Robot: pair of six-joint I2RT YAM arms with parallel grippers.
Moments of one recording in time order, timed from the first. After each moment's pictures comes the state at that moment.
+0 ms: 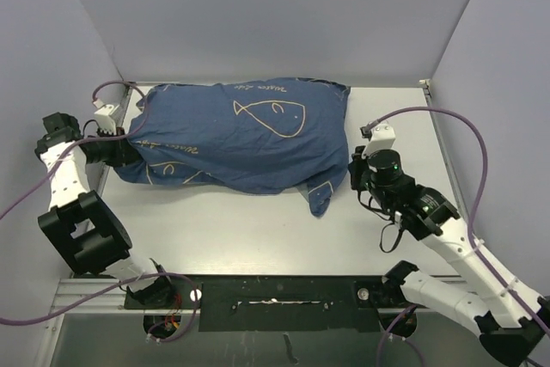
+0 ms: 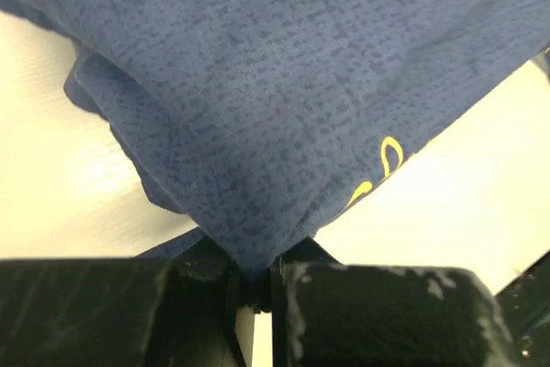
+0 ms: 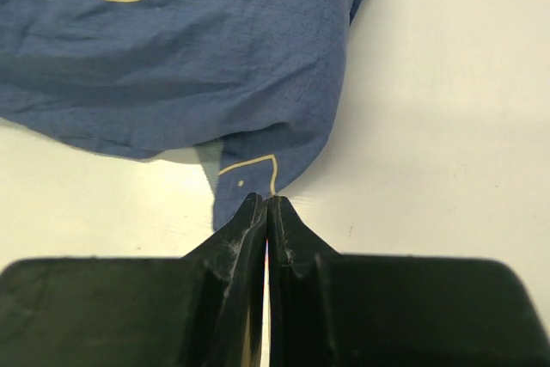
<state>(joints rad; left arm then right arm) 0.52 1.58 1.31 -0.90 0.85 0.63 0.63 0.89 0.94 -0.59 0.37 0.29</state>
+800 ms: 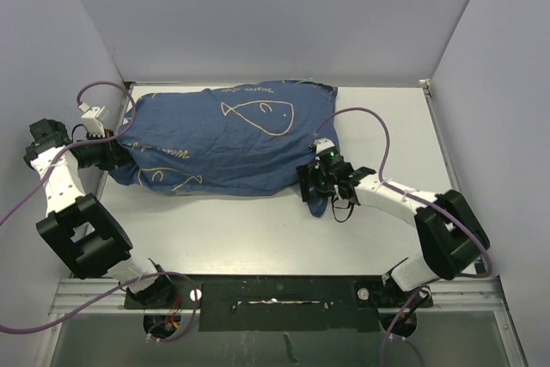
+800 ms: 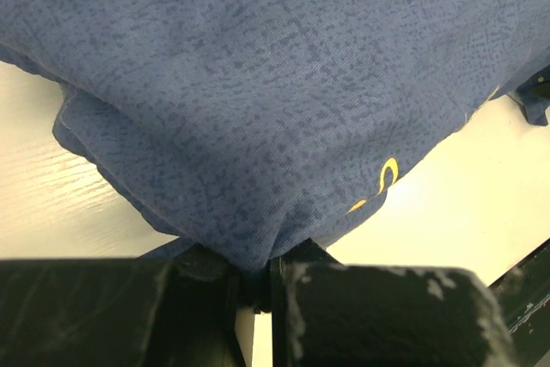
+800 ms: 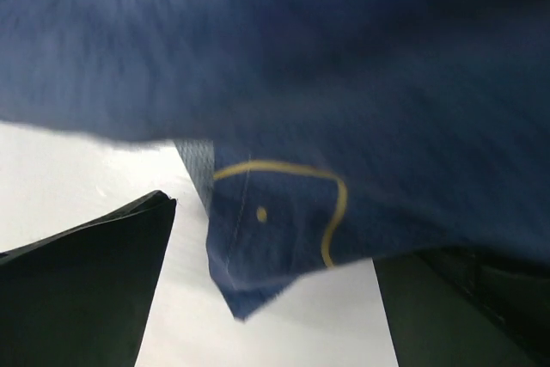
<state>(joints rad) 0.62 1.54 1.31 -0.96 0.93 0.60 0.59 1.45 0.80 -0.26 0.10 0.25</state>
